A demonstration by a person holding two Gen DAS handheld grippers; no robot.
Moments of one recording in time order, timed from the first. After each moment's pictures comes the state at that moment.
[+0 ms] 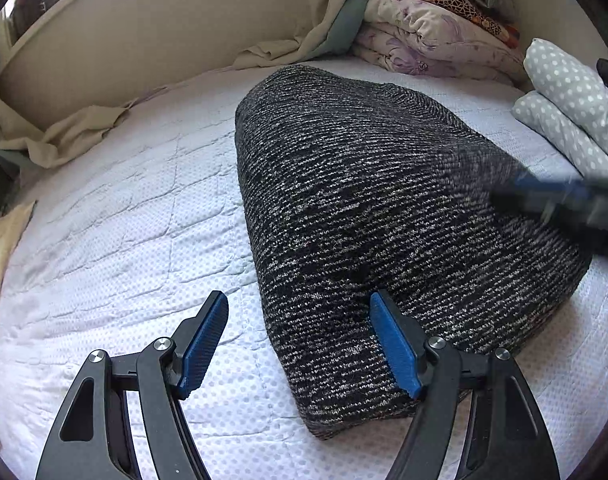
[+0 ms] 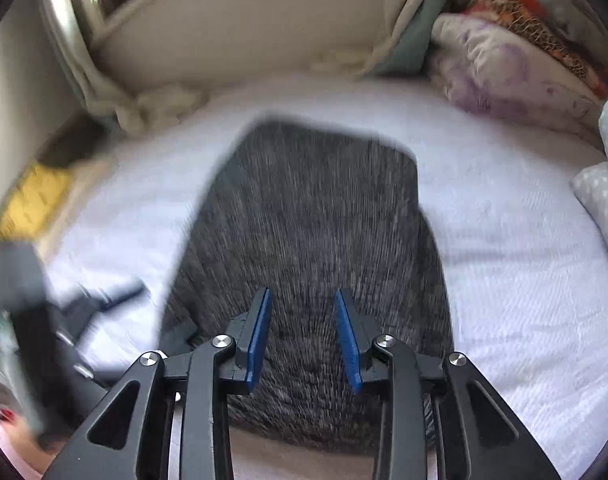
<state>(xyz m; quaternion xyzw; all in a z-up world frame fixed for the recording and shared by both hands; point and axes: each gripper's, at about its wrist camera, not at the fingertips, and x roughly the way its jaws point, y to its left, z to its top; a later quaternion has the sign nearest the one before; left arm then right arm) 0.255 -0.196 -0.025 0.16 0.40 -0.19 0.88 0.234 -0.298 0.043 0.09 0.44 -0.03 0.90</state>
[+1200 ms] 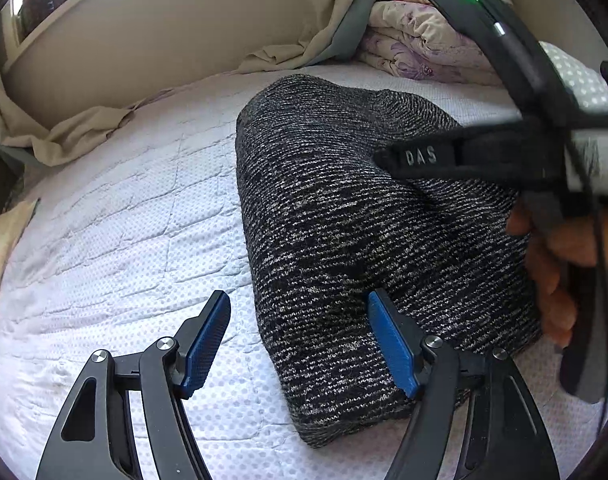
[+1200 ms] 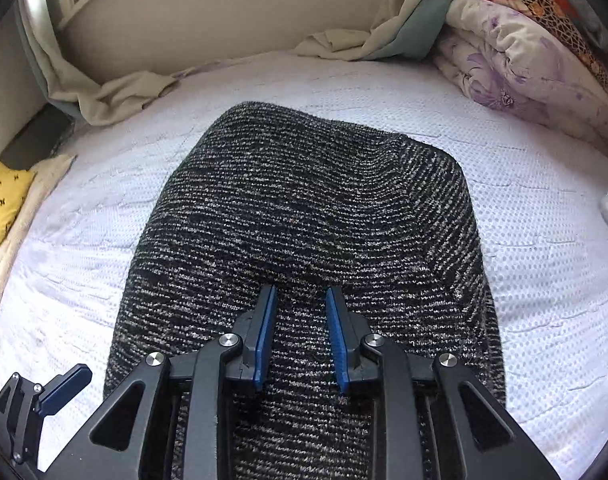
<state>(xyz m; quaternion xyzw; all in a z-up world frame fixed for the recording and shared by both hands) 0.249 -0.197 -0.033 0.15 0.39 -0.19 0.89 0.333 -0.299 -0.006 0.09 0.43 -0.05 0.90</state>
